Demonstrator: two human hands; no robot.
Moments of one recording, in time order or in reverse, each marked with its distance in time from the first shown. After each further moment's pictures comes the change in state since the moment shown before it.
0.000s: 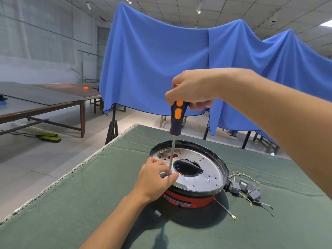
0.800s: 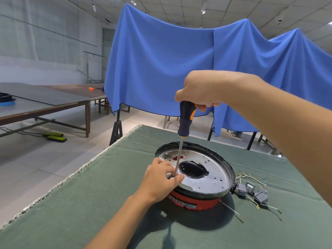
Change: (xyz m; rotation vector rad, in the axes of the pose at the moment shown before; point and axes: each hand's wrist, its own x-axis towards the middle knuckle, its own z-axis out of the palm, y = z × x) left_hand 0.000 0.000 -0.002 0.004 -0.026 0.001; right_hand 0.003 -0.002 0.004 -0.055 0.104 0.050
